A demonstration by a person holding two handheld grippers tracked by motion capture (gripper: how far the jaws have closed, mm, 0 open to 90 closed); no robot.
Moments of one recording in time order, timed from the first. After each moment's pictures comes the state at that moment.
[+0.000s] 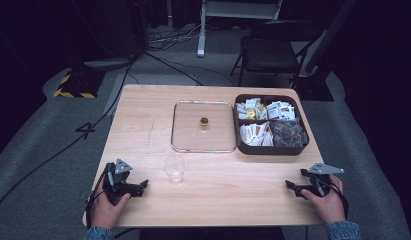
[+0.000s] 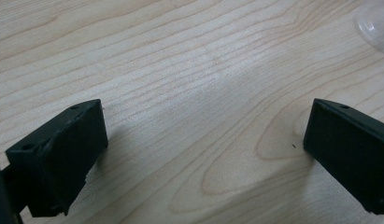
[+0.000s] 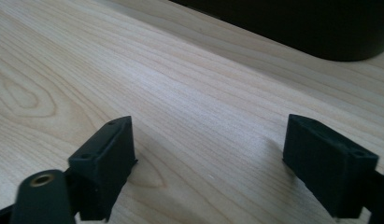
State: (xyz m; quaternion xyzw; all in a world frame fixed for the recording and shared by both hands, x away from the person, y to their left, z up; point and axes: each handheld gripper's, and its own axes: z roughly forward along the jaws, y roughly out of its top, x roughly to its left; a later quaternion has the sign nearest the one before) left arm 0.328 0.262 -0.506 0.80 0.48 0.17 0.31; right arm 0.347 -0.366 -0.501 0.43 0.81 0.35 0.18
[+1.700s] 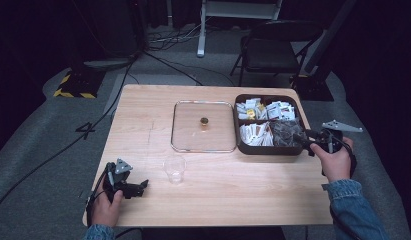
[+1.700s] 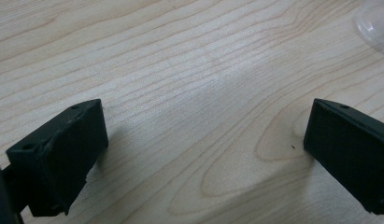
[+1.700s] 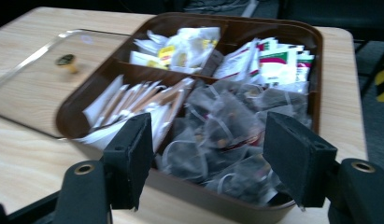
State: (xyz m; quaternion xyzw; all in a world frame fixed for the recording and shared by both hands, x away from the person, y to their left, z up) left arm 0.329 0.262 -0.506 0.80 0.48 0.17 0.31; right arm 0.427 -0.368 -0.405 0.50 0.72 0.42 0.22
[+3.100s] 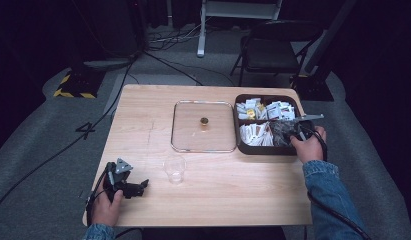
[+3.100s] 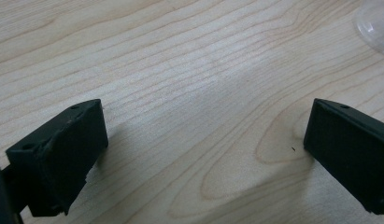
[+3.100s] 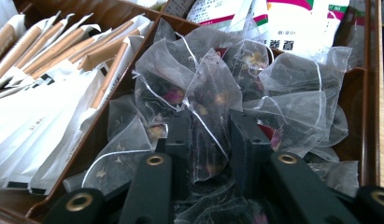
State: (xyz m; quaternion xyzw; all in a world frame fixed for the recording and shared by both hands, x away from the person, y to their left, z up) left arm 0.330 0.262 -0.506 0.80 0.48 0.17 0.31; right arm 0.490 -0.335 -0.448 0.51 0.78 0.28 0.22
